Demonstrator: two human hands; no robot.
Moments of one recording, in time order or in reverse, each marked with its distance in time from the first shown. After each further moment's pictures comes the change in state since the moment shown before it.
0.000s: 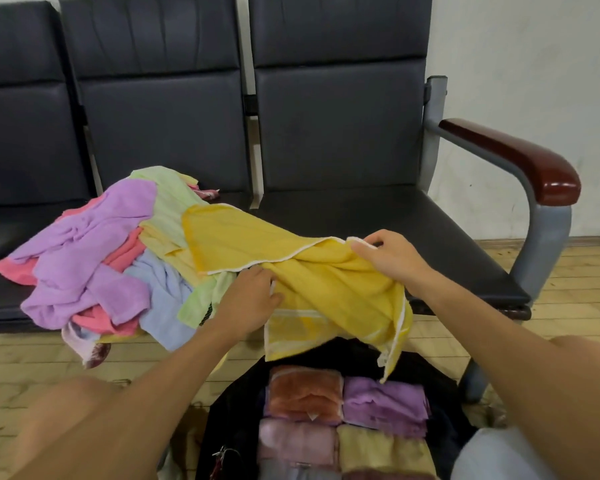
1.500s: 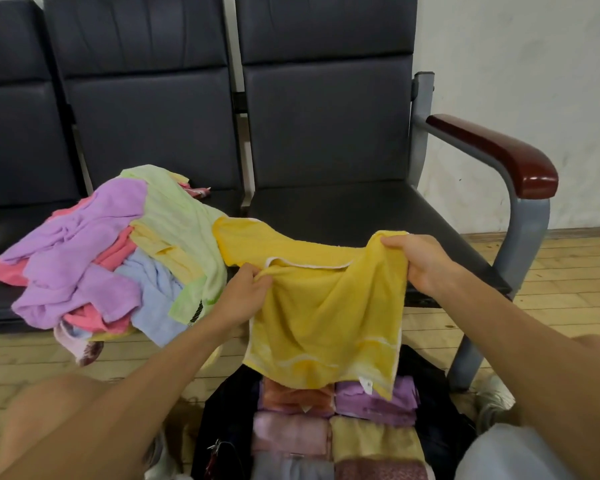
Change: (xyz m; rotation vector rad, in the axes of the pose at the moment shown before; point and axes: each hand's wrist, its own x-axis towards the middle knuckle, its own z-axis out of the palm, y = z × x) left_hand -0.018 0.039 -0.019 -0.581 -0.067 -0.393; right_hand -0.009 0.030 -0.030 0.695 0.155 0.407
